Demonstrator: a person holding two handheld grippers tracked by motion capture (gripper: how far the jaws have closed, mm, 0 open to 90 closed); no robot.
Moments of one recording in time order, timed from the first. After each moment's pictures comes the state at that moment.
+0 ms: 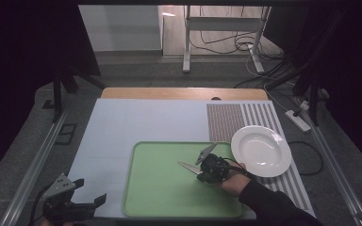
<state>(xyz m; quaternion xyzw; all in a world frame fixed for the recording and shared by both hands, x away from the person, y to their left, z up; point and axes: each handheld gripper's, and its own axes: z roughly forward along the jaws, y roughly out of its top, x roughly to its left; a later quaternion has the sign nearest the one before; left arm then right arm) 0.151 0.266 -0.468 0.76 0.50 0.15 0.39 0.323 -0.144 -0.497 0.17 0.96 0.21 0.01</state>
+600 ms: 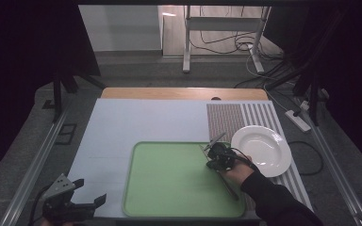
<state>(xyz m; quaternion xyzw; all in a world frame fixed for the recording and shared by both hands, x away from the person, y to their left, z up) 0.150 0.266 -0.468 0.76 0.50 0.15 0.39 0.358 -0.172 -0.498 0.27 0.94 0.19 0.06</state>
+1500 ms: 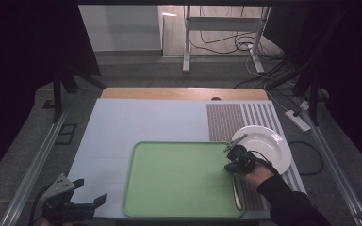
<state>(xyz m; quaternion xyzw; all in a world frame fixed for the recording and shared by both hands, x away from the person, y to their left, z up) 0.150 0.266 -0.468 0.76 0.50 0.15 0.39 0.351 -0.227 -0.494 0.32 0.93 0.18 0.06</state>
